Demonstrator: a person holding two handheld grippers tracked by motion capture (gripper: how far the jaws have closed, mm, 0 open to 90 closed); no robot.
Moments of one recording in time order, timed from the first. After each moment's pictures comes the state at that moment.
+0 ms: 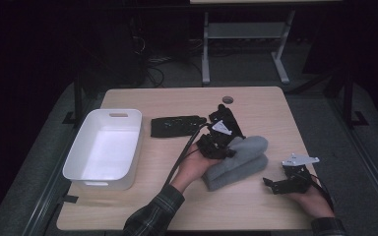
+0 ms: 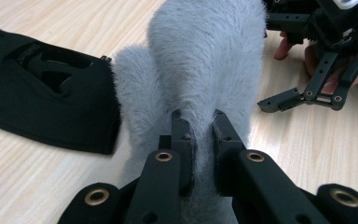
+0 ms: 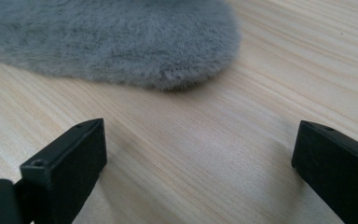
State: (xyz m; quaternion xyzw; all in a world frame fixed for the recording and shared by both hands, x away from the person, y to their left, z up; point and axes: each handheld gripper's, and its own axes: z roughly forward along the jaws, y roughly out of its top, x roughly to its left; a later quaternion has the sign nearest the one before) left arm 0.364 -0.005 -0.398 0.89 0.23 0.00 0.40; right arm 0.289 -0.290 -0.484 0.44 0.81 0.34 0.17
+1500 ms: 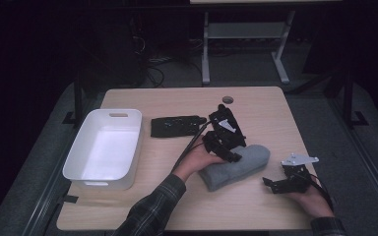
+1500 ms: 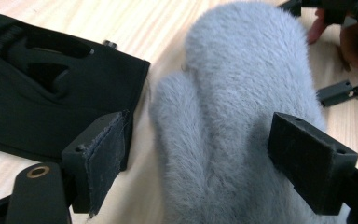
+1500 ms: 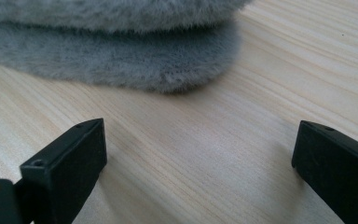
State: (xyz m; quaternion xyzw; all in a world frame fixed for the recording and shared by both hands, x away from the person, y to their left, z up) left arm 0.399 -0.020 -0.426 0.90 0.22 -0.02 0.37; right arm 0.290 -0.289 -0.484 0.44 0.81 0.34 0.17
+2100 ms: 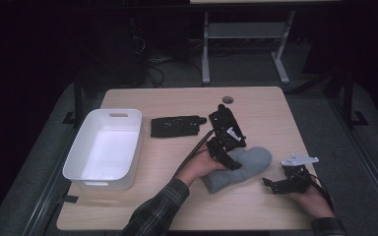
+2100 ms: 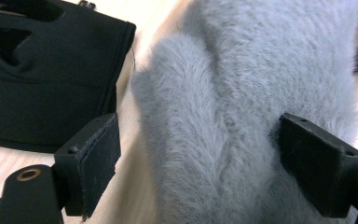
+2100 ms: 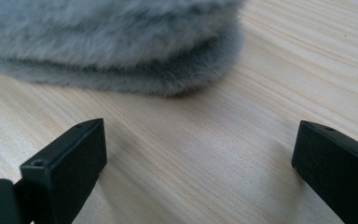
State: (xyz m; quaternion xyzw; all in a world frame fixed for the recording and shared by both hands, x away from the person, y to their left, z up) left arm 0.389 -0.035 -0.443 0.93 0.21 -0.01 0.31; right arm 0.290 -0.289 -0.484 0.43 0.82 0.34 0.16
